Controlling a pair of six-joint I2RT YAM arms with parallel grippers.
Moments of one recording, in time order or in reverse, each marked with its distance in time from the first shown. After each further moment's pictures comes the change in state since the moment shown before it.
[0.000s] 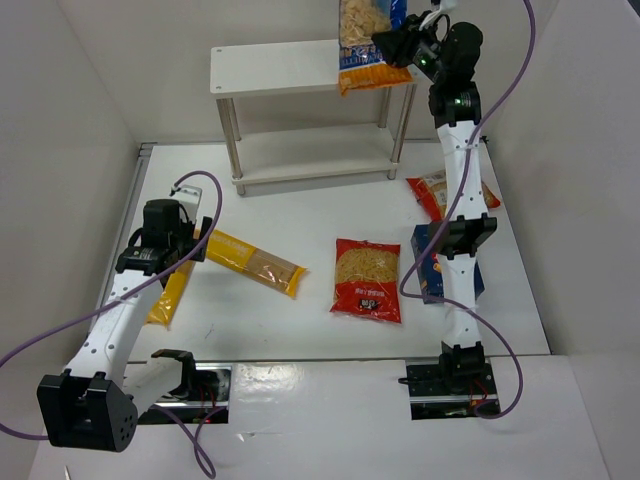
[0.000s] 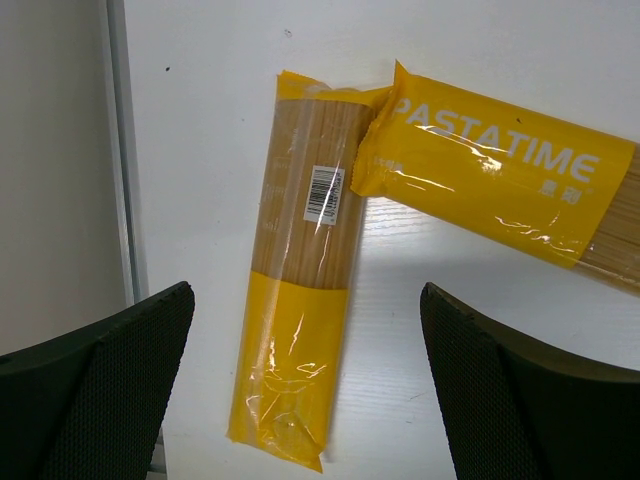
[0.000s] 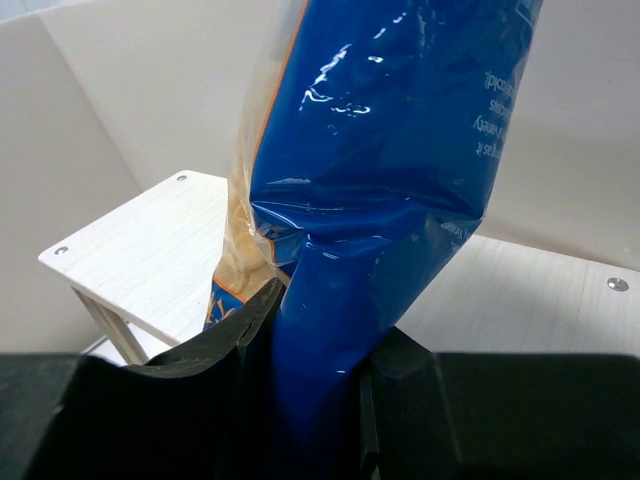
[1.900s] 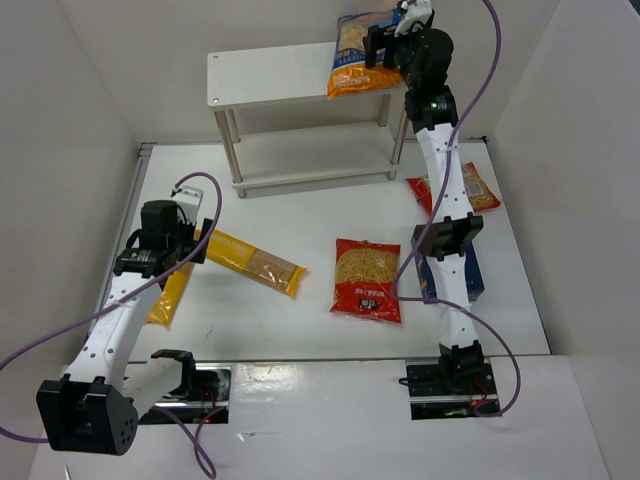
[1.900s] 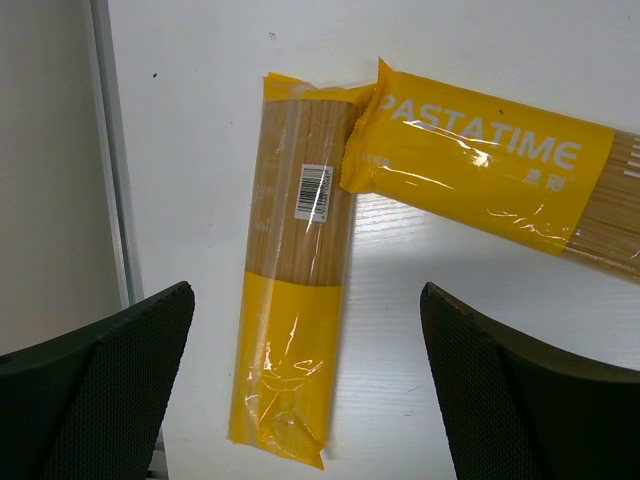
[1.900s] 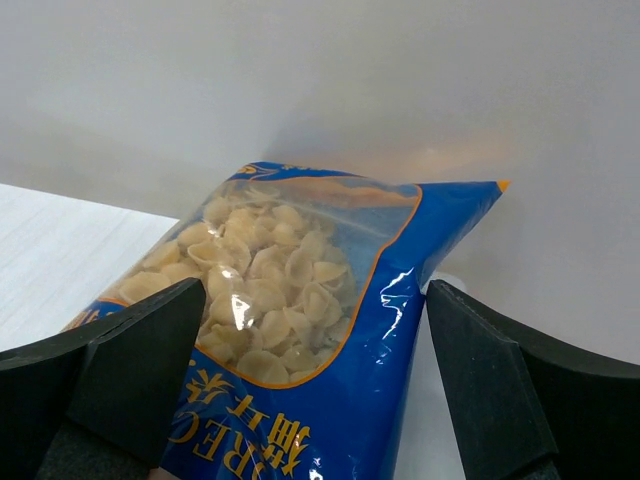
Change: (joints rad) left arm 0.009 -0.019 0.000 -0.017 0.045 0.024; right arm 0.094 0.039 0.005 0.003 0.412 -0.392
